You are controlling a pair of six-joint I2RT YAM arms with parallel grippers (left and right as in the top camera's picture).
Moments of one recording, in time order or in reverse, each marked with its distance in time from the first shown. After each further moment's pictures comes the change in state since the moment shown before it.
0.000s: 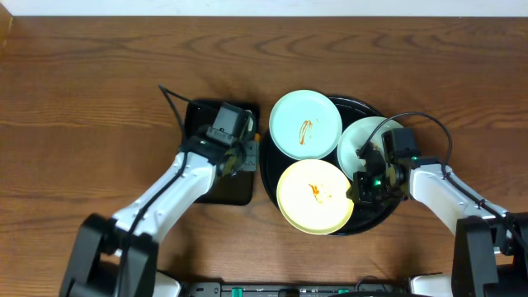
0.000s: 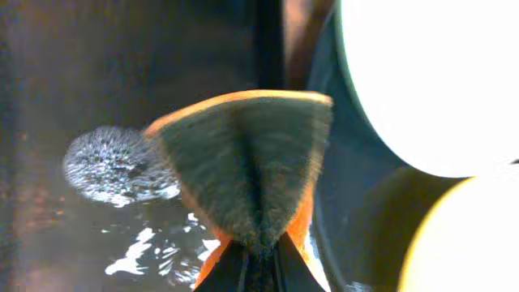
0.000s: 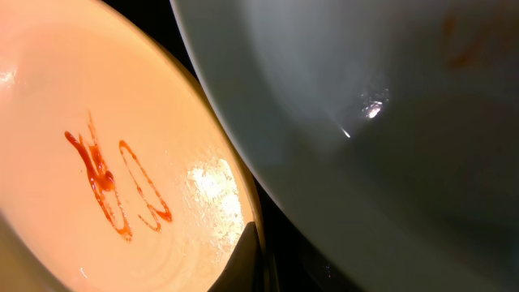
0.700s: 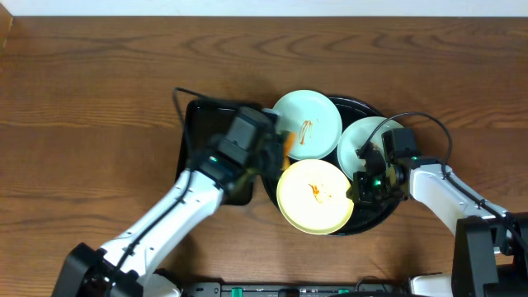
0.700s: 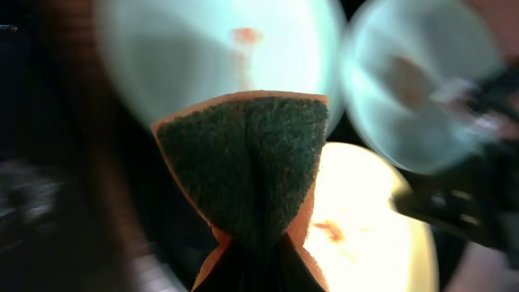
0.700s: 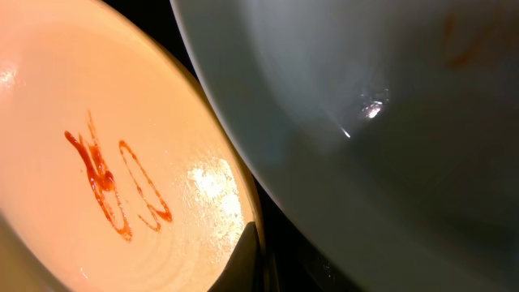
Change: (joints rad) left arm -0.187 -0.101 0.000 0.111 0.117 -0.022; right arm 0.000 0.000 0.000 0.000 0.000 0.000
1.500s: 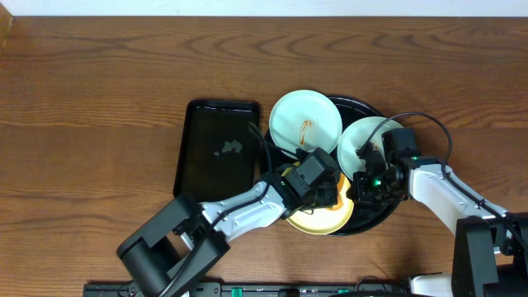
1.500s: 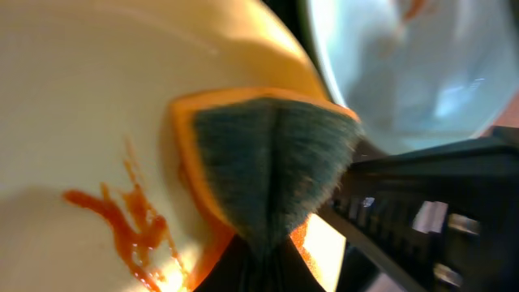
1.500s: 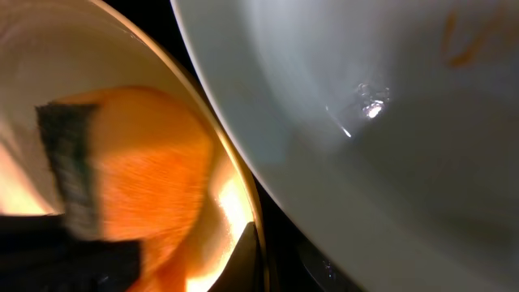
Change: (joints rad) left arm -0.306 0.357 0.000 0.286 0.015 -0.678; right arm 0.000 0.000 -0.001 0.000 -0.001 0.000
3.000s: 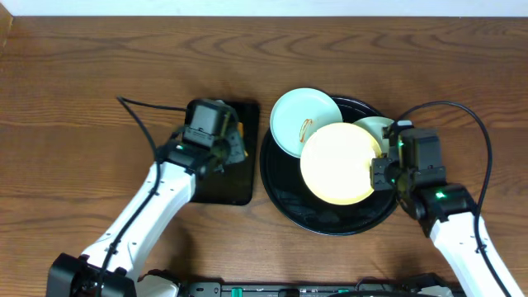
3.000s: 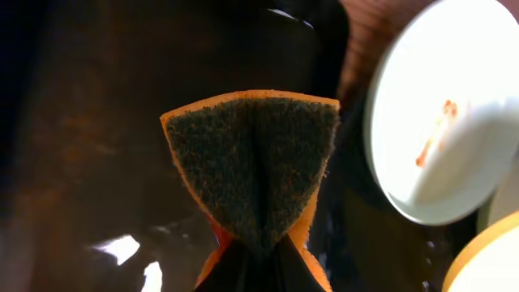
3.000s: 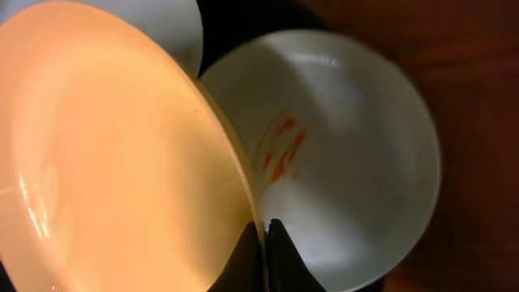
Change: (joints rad) left arm 0.581 -0.388 0.010 -0.477 -0.166 0.468; right arm 0.112 -0.480 -0.008 0.082 0.519 0.000
